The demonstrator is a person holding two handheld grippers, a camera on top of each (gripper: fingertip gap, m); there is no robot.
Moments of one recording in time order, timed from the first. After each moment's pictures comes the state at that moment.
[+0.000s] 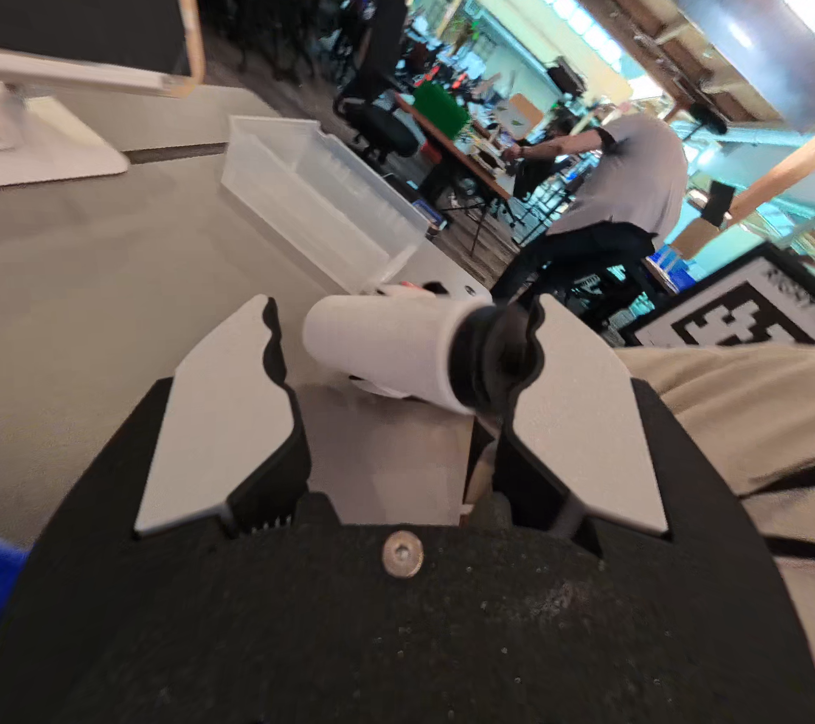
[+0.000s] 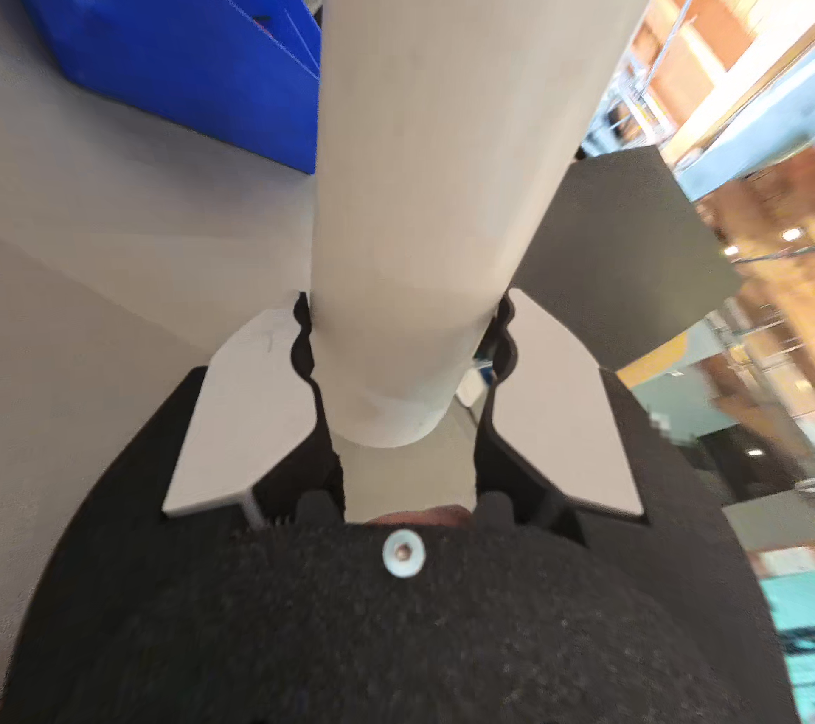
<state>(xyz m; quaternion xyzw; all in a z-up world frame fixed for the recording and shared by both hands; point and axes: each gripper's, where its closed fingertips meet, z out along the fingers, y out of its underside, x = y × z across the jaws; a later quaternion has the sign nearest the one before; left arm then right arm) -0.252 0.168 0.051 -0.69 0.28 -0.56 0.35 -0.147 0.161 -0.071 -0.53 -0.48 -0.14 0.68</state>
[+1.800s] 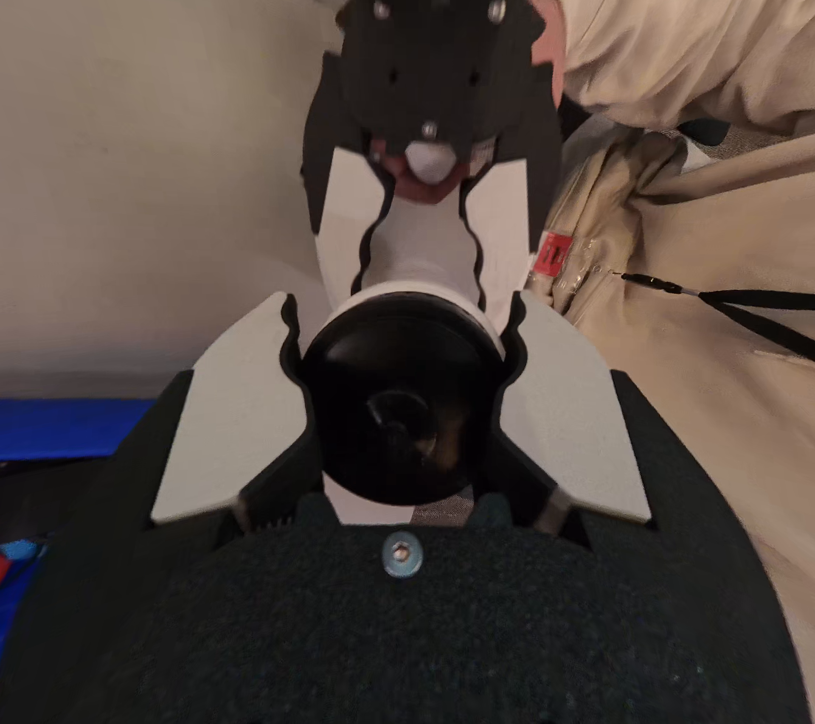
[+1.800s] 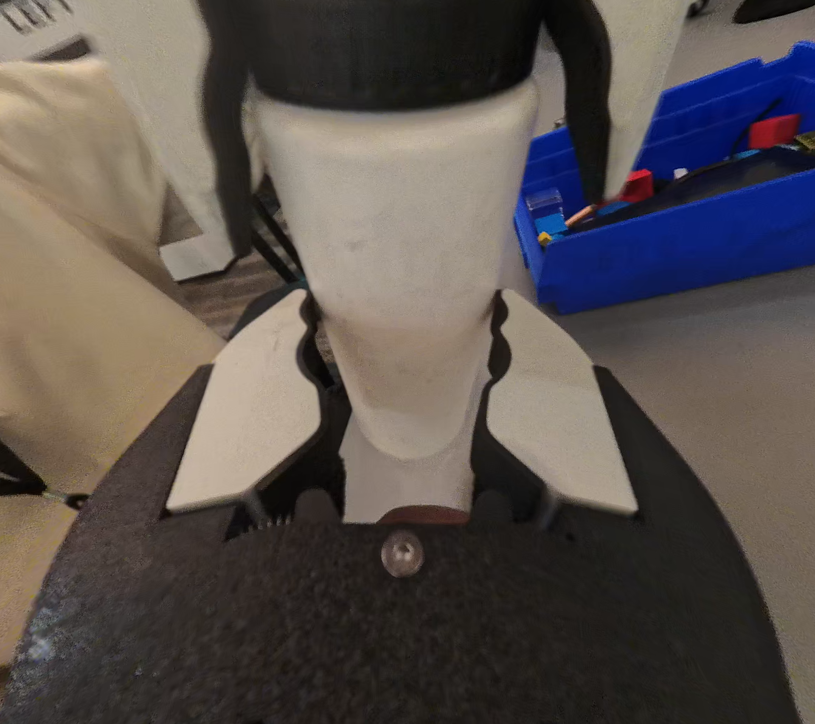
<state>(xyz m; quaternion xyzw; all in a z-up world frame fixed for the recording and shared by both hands) -0.172 0.114 0.036 -0.78 0.60 -0.19 0.03 -0.213 0.092 0.001 -0.59 -0.49 0.57 0.31</state>
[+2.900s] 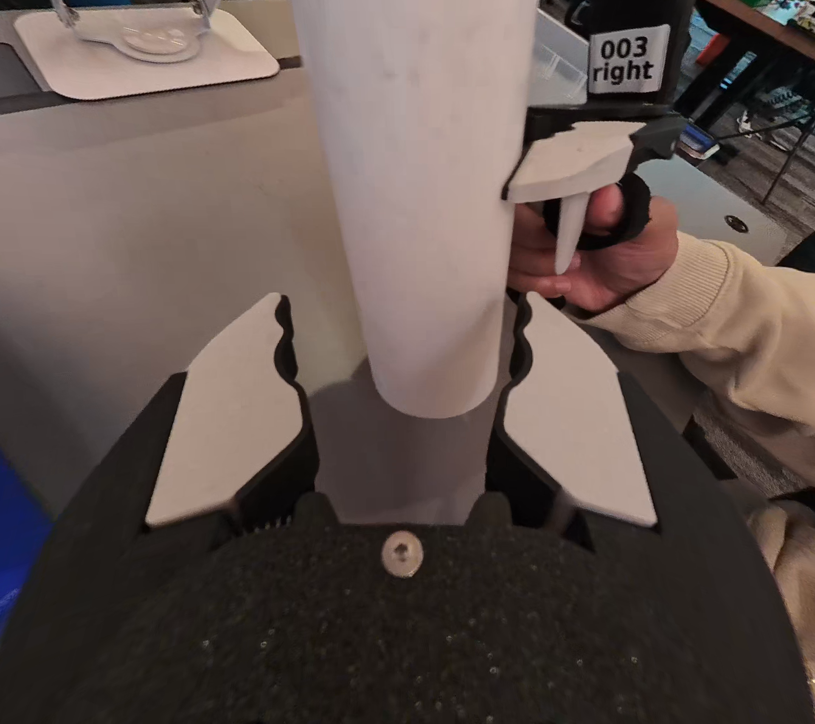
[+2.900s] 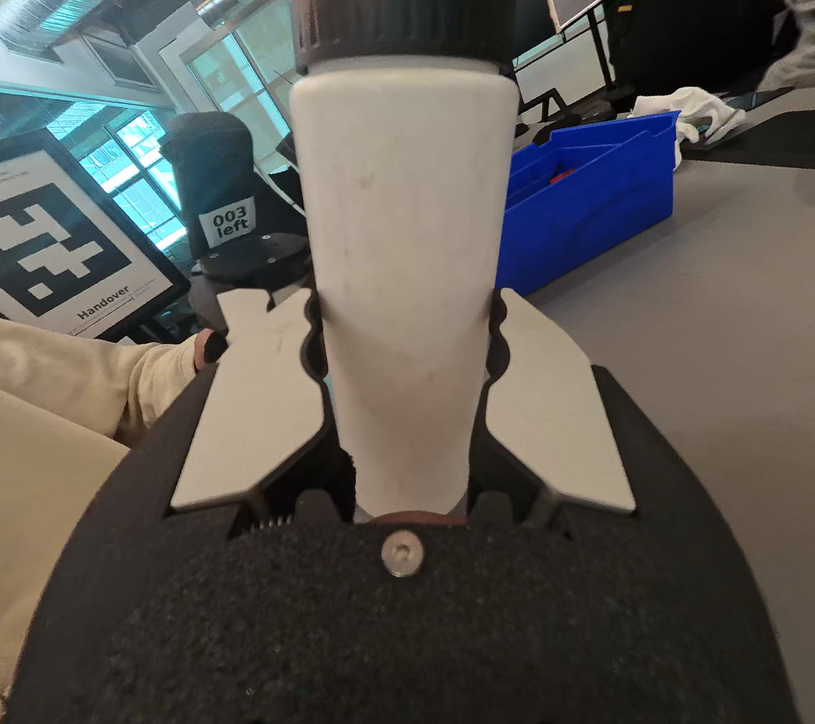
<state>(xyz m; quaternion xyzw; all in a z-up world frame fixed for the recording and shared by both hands) -0.183 0.128 -0.074 -0.80 0.28 -0.29 0.45 -0.169 0.148 -0.039 -0.61 -0.30 0.59 0.43</state>
